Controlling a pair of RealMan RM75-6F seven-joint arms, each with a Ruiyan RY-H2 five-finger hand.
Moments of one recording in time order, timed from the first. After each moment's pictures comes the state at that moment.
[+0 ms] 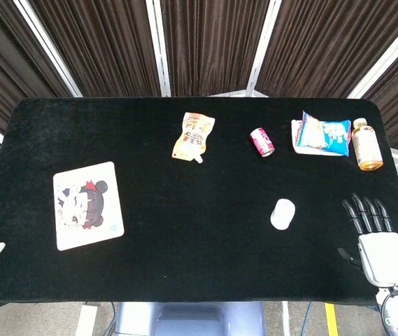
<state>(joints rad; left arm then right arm) -0.04 -1.03 -0.03 -1.67 1.51 1.59 0.03 0.13 -1.17 -0.02 -1.62 -1.59 1.65 -0.25</state>
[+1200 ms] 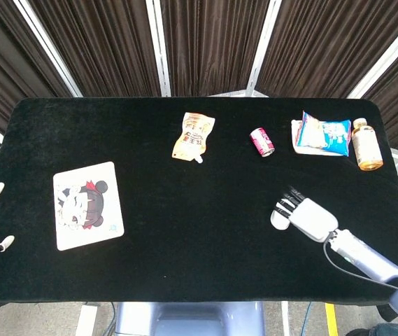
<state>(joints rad) -0.11 -1.10 -0.08 -1.67 1.39 1.47 0.23 0.60 -1.33 -0.10 -1.01 -1.94 1.12 -0.03</state>
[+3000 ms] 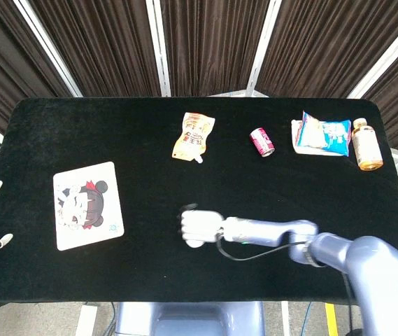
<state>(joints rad) -0.14 -1.06 -0.09 -1.63 1.32 1.34 0.10 1.20 -1.61 -0.04 -1.09 -2.09 0.84 -0.23</state>
